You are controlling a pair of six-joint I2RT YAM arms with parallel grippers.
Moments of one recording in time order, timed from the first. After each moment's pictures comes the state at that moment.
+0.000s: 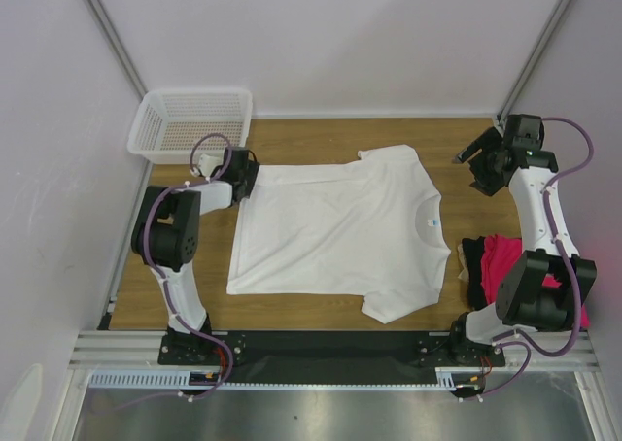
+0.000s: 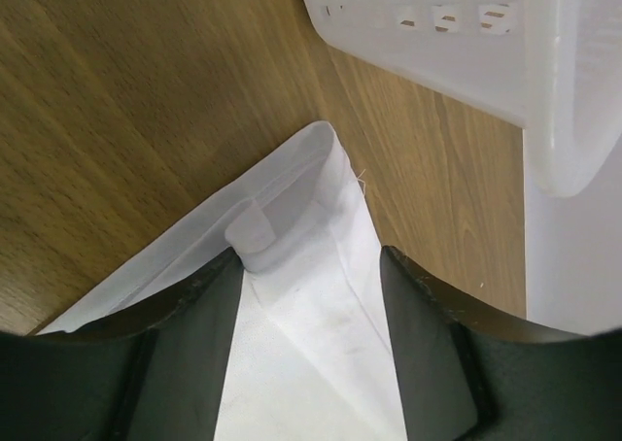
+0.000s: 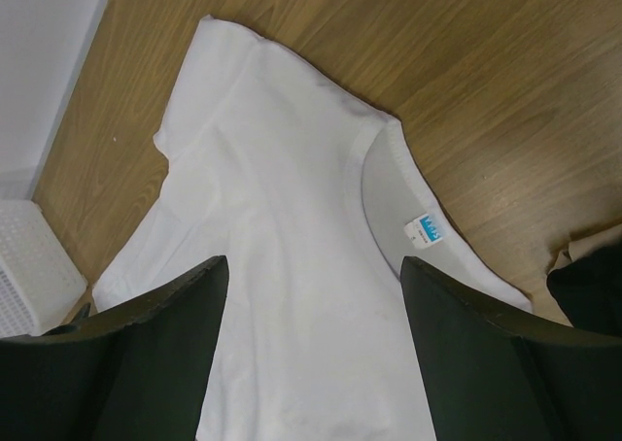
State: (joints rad) left arm -0.20 1.92 1.09 0.10 -0.31 -1.35; right arm -0.19 1.47 1.36 -0.72 -0.14 0.71
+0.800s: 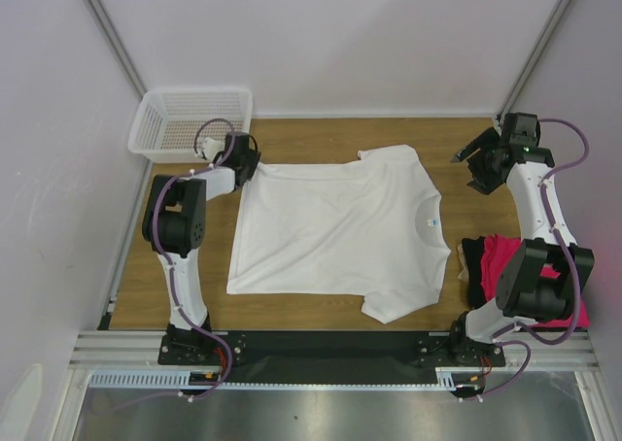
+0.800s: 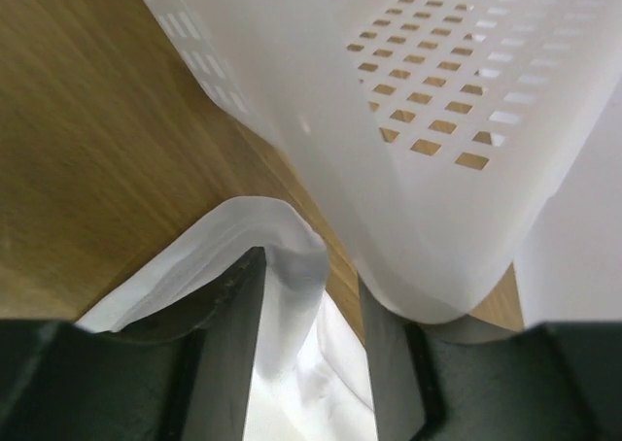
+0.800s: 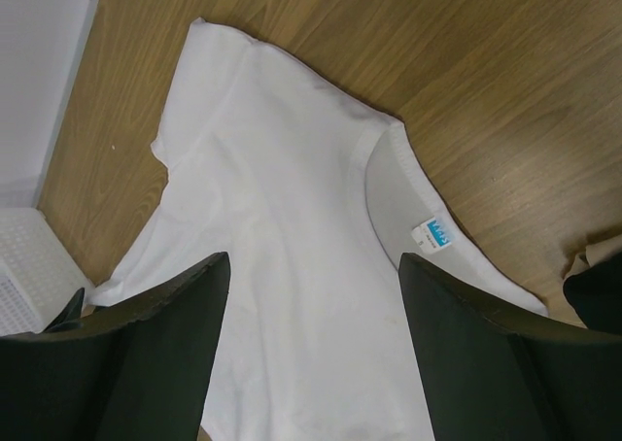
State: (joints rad) left arm -0.17 2.06 1.29 0.10 -0.29 -1.26; right arm -0.19 1.53 1.37 -0.71 -0.14 0.75
